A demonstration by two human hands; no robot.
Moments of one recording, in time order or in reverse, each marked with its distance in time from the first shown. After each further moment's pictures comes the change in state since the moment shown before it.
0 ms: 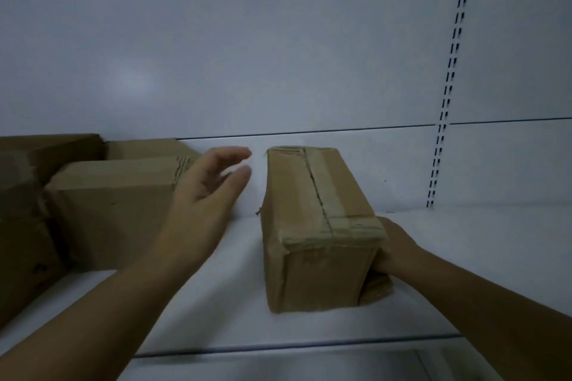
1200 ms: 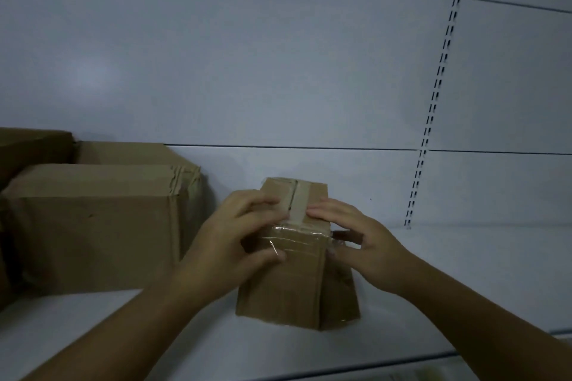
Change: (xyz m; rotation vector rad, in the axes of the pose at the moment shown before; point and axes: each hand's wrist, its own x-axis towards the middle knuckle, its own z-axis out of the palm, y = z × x) left_hand 0.017 -0.080 -0.009 0.384 -0.273 0.528; right_hand -0.008 -0.041 -0.008 0.371 0.110 -0.526
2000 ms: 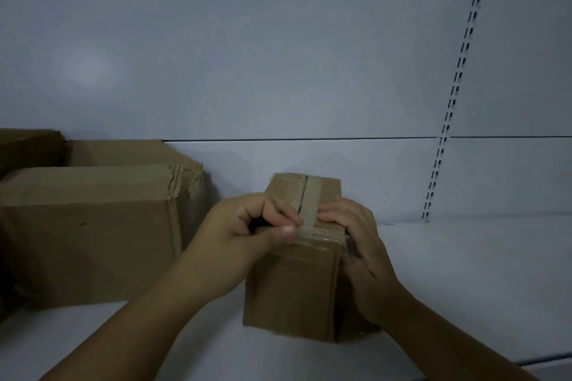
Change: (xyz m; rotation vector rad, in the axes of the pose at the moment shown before) left_hand 0.019 0.022 -0.015 -0.678 -0.049 -0.378; right_hand 0.012 0.029 0.055 -0.126 0.427 -0.246
